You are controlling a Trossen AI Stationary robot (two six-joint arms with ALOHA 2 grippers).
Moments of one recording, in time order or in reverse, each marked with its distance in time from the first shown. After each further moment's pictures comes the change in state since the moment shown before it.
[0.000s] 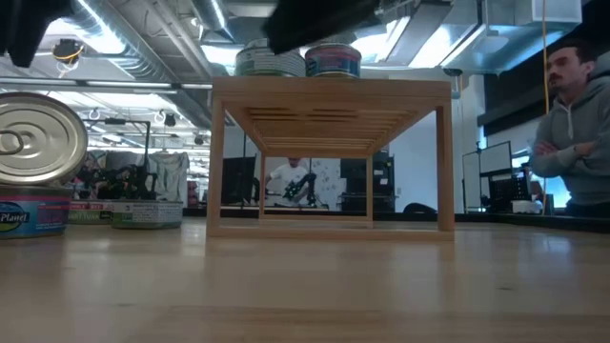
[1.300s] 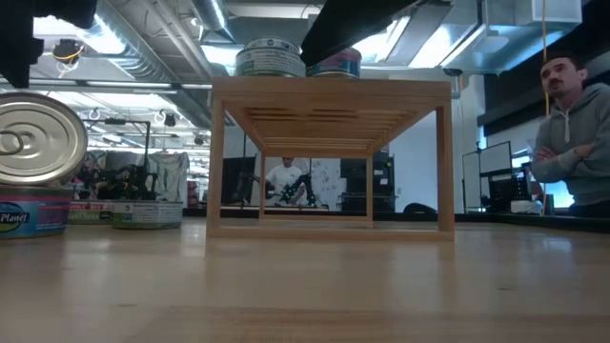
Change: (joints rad) left arm 0.024 -0.624 -0.451 0.412 -0.052 -0.250; right arm 0.003 -0.036 0.000 -0.141 0.006 0.063
